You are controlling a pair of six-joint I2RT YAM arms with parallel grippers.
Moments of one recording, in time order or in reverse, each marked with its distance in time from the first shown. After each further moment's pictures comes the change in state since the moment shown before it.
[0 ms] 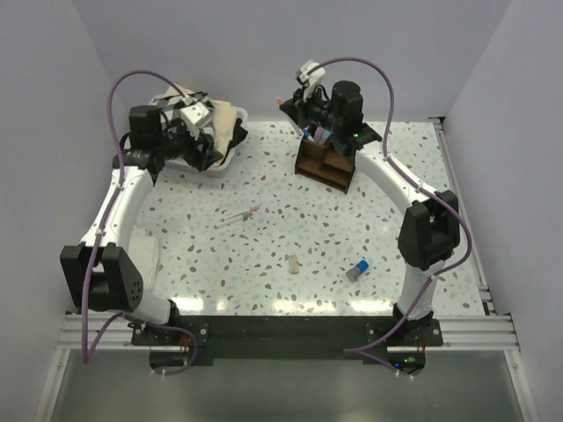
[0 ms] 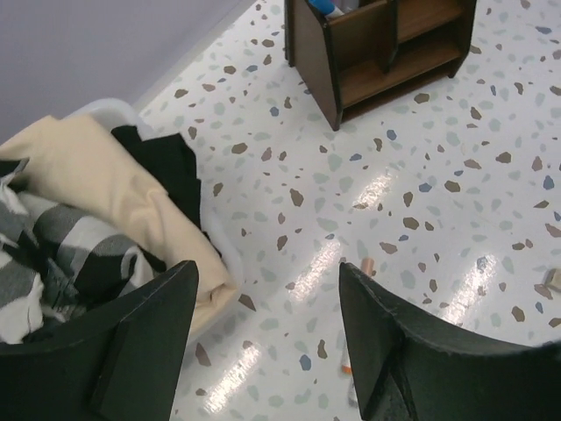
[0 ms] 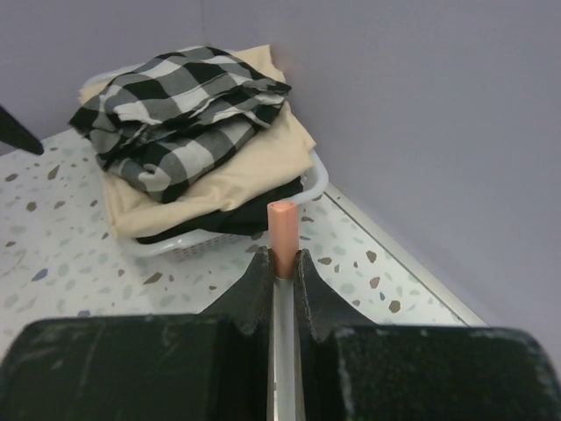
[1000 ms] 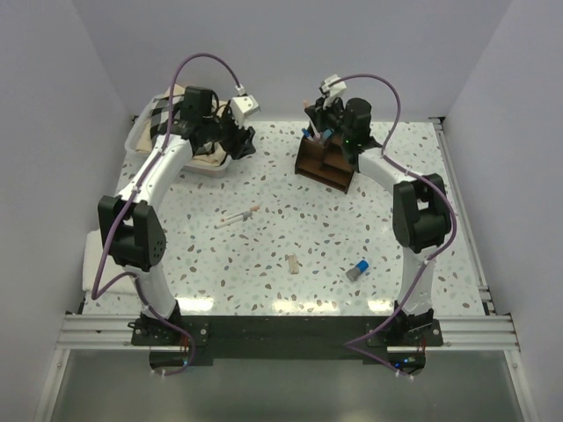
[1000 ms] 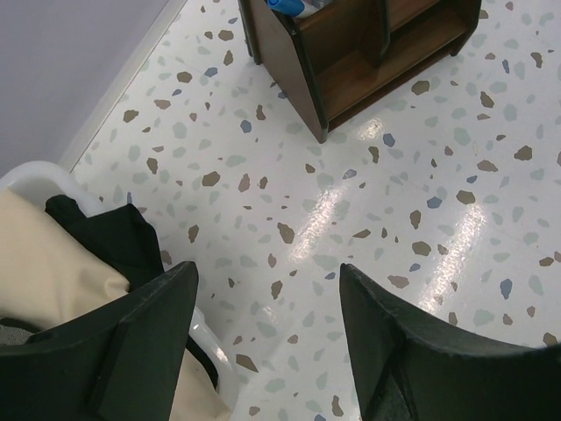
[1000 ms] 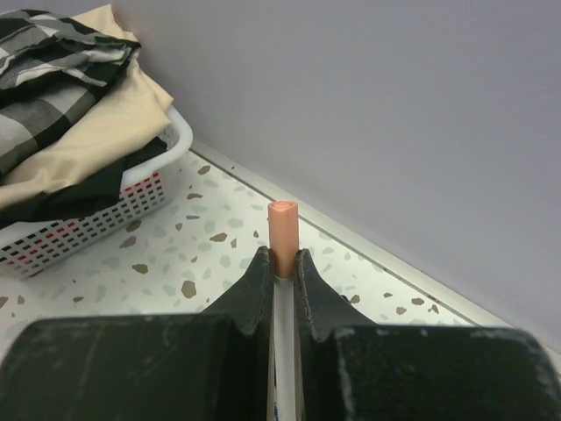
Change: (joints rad) left arm -0.242 0.373 0.400 -0.183 -0.148 0.100; right arm -0.131 0.177 -0.153 0.371 0.105 0.051
